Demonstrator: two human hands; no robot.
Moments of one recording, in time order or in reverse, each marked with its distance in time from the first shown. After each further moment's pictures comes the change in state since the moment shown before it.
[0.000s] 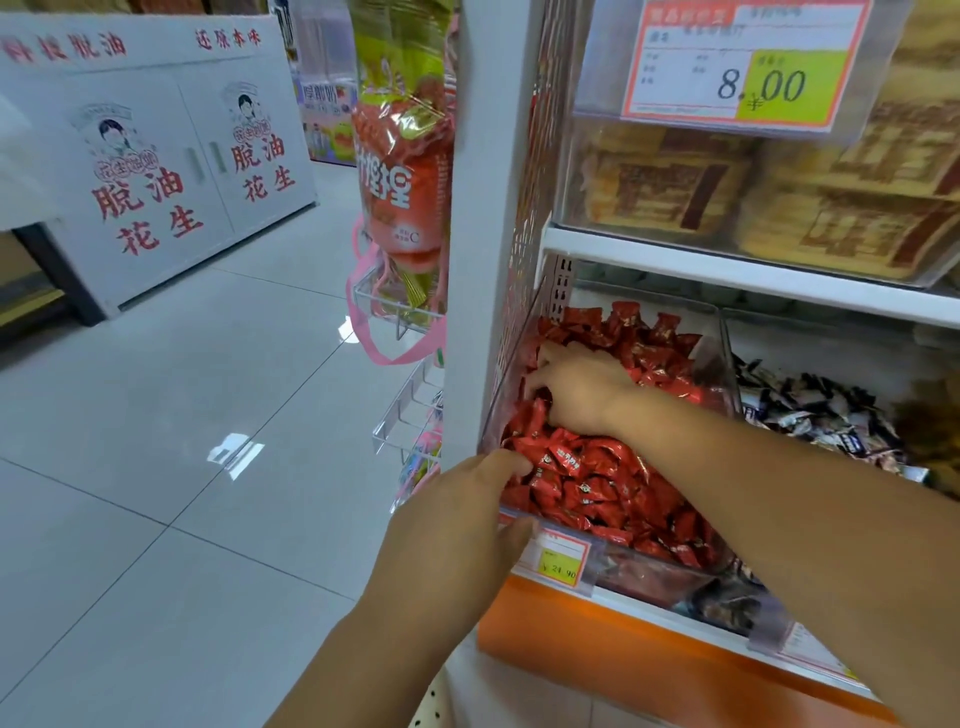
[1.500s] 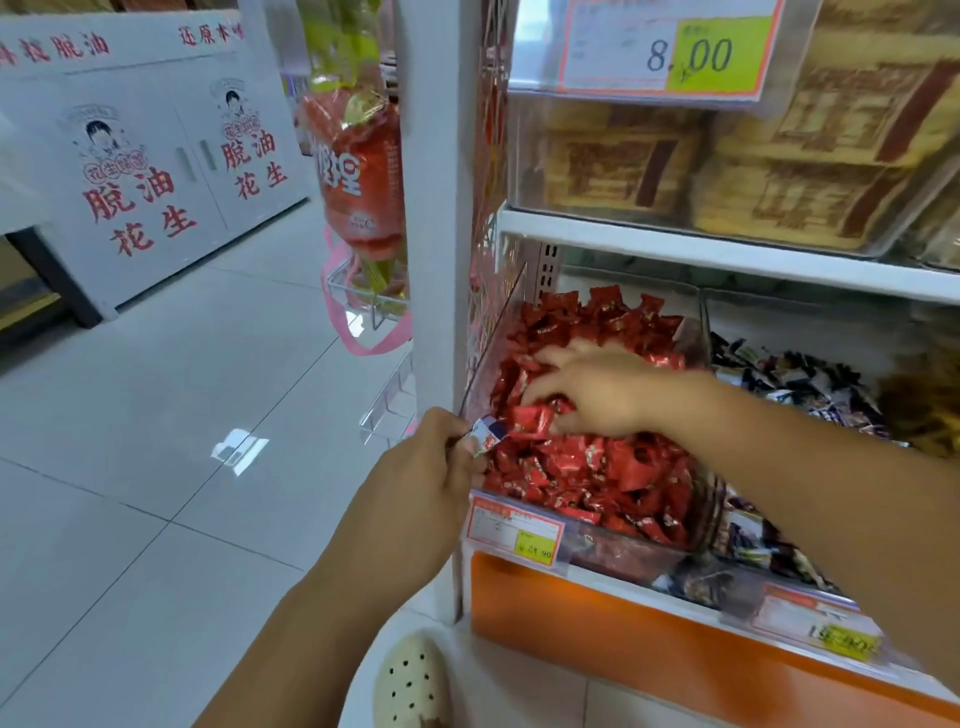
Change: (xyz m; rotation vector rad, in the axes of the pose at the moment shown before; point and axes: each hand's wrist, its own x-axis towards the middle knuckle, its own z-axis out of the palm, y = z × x) left_hand 0.006 -0.006 -0.006 -0.296 0.035 -0.109; right_hand -0.043 0.018 -0.020 -0.023 -0.184 -0.156
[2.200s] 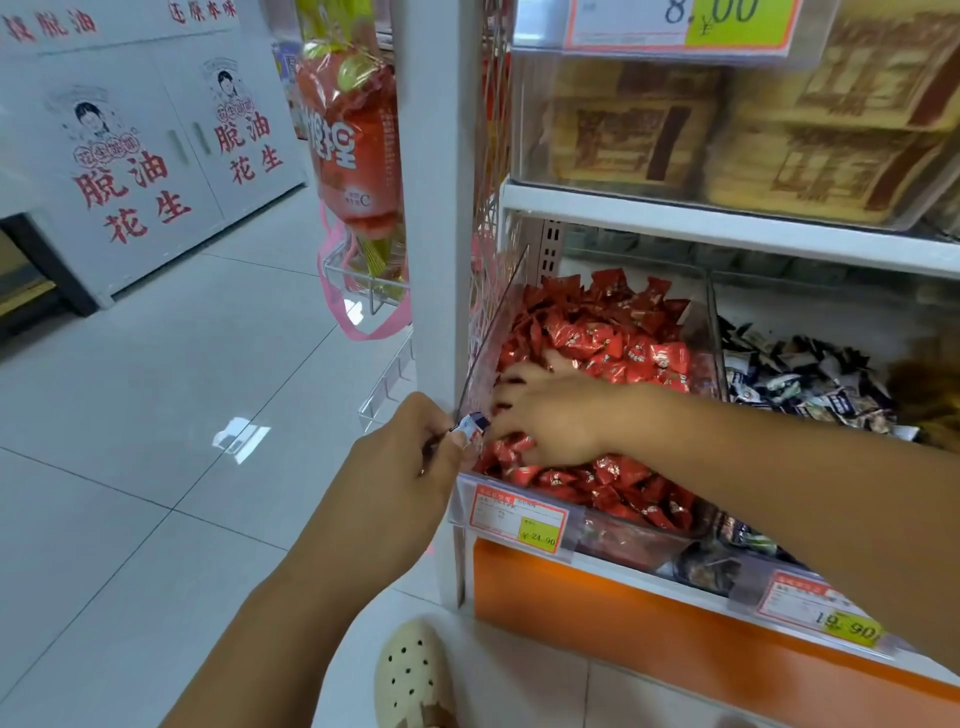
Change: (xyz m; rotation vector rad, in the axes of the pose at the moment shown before) left_hand -0.002 -0.011 -0.010 -0.048 0.024 -0.018; right_hand 0.016 -0.034 0.018 -0.192 -0.071 -0.237
